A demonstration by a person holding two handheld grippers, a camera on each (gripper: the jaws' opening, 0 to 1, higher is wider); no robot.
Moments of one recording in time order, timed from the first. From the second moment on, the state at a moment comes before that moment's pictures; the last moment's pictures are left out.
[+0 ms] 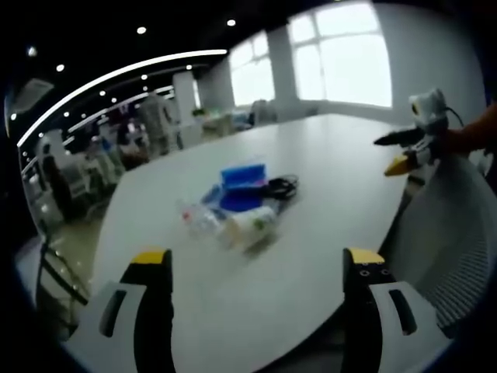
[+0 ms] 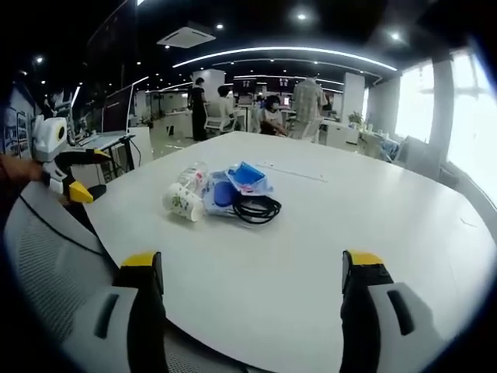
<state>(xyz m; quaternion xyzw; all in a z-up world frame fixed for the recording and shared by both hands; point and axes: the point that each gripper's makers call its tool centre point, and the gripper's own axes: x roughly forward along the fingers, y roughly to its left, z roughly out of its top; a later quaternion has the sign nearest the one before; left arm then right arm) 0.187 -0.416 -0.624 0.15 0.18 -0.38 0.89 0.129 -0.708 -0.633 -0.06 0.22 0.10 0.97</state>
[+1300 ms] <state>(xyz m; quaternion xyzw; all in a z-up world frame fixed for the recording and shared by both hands) 0.240 -0.455 -0.653 0.09 0.24 -0.46 0.85 0.129 -0.712 -0.633 -0.06 0.22 0.10 0.97</state>
